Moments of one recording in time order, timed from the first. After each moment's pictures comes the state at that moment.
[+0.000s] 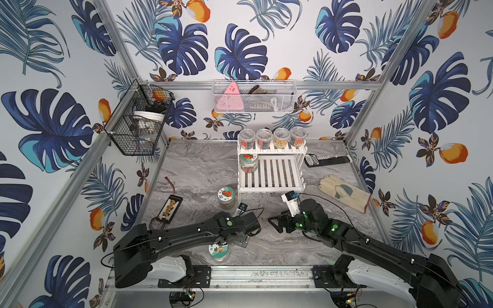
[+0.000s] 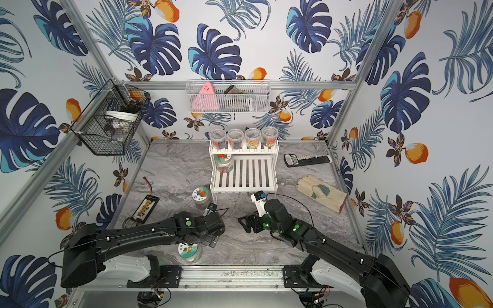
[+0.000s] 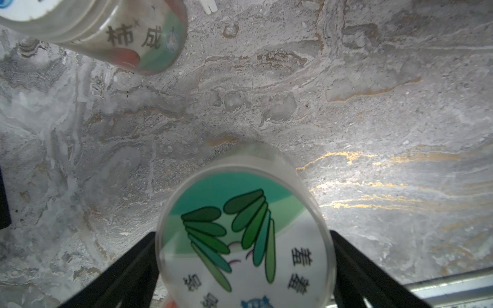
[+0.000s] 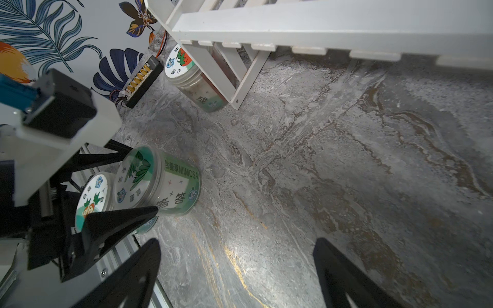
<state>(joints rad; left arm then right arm) -1.05 1.33 0.85 -0.92 -0.35 -0.70 0.79 0.98 0.48 -0.11 -0.17 0.47</state>
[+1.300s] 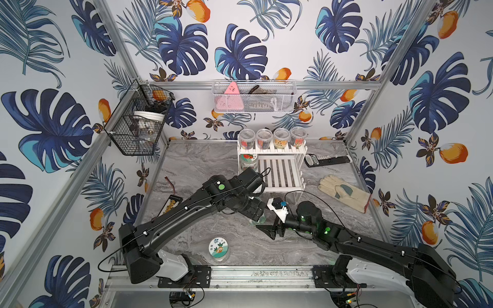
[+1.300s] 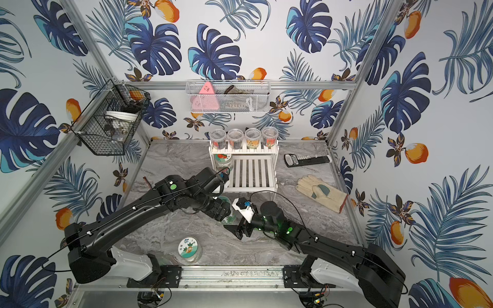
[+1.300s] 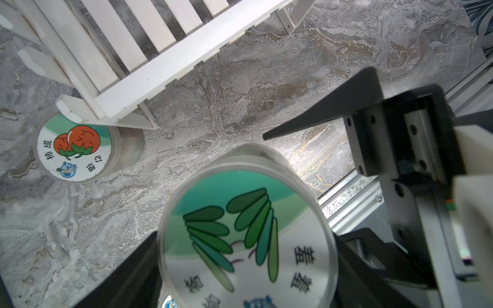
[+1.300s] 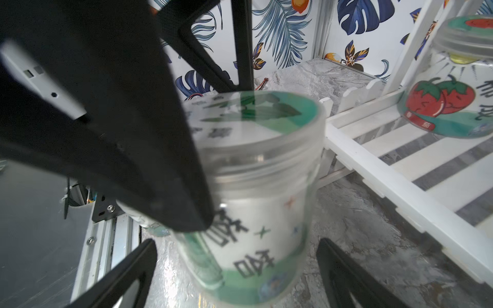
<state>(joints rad) -0.86 1.41 1.48 -1.18 -0.01 -0.37 0.90 1.08 0.46 0.32 -0.28 0.01</state>
